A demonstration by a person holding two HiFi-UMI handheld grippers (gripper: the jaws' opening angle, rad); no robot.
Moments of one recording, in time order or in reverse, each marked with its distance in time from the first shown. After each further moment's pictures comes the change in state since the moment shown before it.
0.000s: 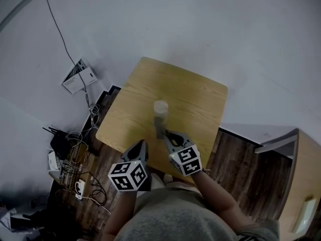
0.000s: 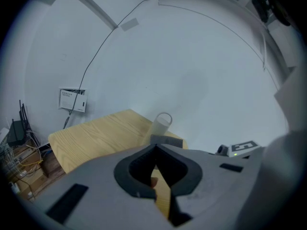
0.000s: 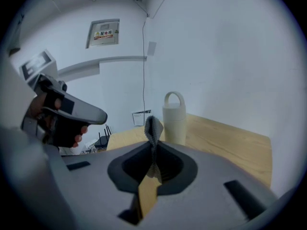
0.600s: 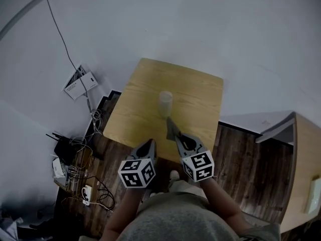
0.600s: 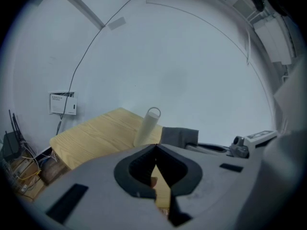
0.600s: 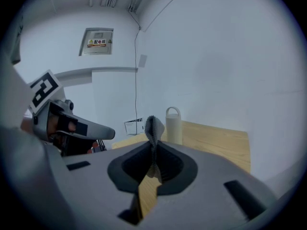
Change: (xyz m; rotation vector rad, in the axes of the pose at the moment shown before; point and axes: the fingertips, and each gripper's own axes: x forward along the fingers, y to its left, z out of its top) left arm -0.044 -0.010 -0.020 0.102 0.048 -0.121; right arm -0.077 0.040 0.009 0.072 -0.092 -0.176
